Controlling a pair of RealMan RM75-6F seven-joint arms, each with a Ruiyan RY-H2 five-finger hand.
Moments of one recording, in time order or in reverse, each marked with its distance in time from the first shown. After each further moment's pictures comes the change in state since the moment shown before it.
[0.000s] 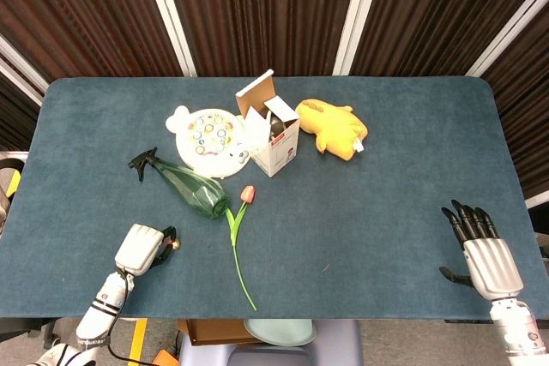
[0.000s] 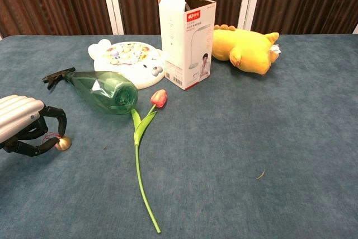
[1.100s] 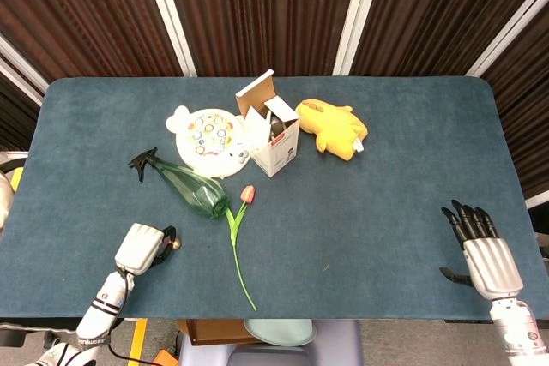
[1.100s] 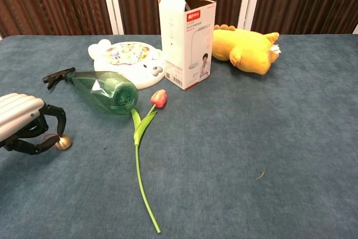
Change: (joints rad) left arm -0.005 -0.002 0.003 0.005 0.002 0.022 -0.008; right arm 0.001 0.000 0.000 -0.001 0.002 -0.003 -0.009
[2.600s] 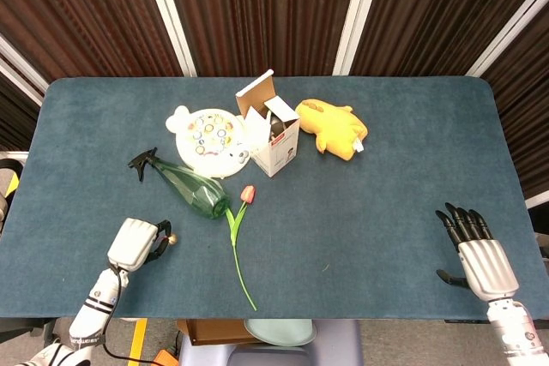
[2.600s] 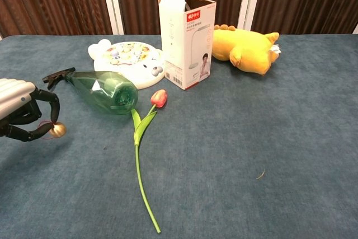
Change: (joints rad) left arm -0.005 0.093 -0.026 -0.164 -0.040 -0.014 0.061; right arm 0.009 0.005 -0.015 -0.002 -0.015 -0.021 0.003
